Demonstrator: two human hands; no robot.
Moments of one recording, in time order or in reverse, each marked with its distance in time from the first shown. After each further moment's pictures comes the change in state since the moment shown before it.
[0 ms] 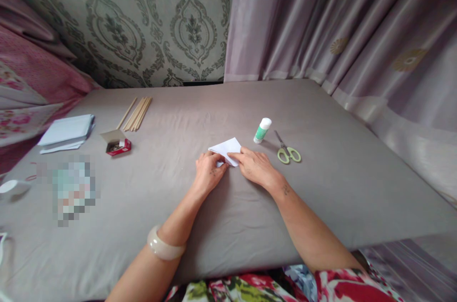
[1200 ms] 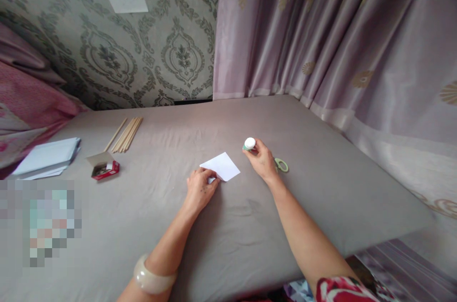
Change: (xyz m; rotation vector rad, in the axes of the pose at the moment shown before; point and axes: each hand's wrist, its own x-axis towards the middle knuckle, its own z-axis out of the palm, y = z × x) left_hand 0.001 0.006 -0.008 0.011 -0.041 -0.030; right_hand 0.038 0.067 0.019 0.771 0.810 0.172
